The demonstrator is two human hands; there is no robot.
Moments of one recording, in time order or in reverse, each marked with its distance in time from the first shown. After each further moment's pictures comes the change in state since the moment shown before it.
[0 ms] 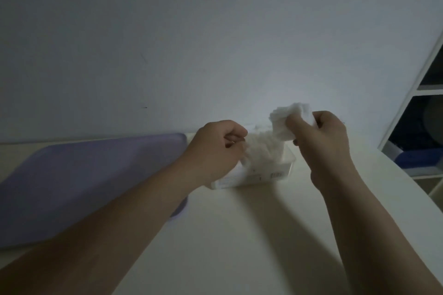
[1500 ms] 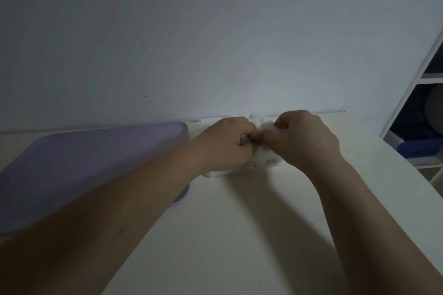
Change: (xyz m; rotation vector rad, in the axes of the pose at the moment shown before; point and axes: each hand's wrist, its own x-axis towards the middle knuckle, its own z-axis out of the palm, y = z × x) left_hand 0.007 0.001 0.006 0.343 -0.273 0.238; right_hand -0.004 0.012 0.016 -0.859 -0.177 -0.197
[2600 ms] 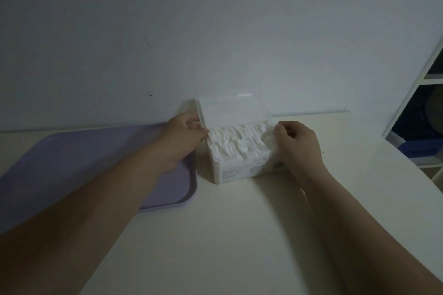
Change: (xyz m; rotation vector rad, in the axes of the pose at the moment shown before) left_hand -0.024 -0.074 -0.025 -0.653 0.322 -0.541; right_hand 0.005 0.020 0.052 0.600 0.063 0.142
